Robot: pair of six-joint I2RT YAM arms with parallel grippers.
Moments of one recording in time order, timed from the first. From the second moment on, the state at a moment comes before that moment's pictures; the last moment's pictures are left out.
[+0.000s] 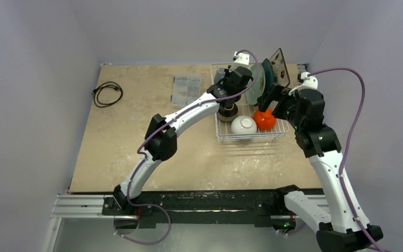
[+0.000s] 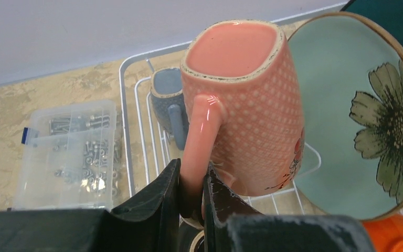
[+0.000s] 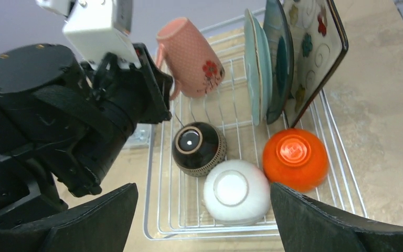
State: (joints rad) left arm -0.86 2.40 2.34 -0.35 -0.73 -0.19; right arm 0.21 0.92 1.14 -0.59 0.06 0.44
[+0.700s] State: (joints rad) left arm -0.75 1.59 1.62 -0.52 -0.26 -0.69; right arm 0.21 1.06 0.62 0.42 -0.43 0.99
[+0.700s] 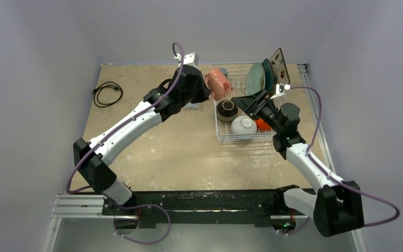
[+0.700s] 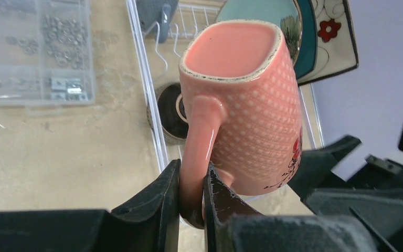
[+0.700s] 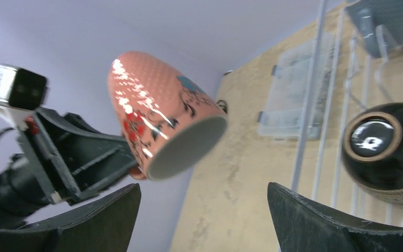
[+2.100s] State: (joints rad) left arm -0.28 1.43 0.85 1.04 0.92 -0.75; right arm 0.24 1.53 0.71 1.42 -0.90 2.05
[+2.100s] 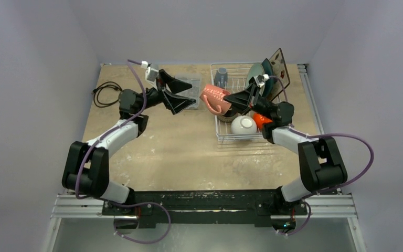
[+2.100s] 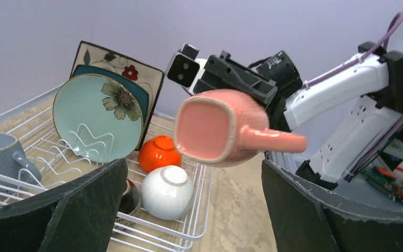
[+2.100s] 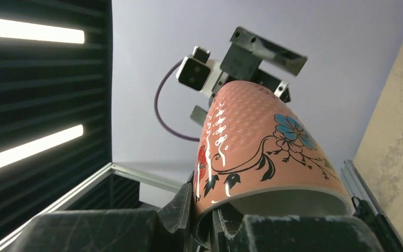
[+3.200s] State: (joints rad) left arm -0.44 1.52 1.02 1.35 1.33 -0.54; right arm 0.37 1.47 0.80 1.50 -1.04 2.10
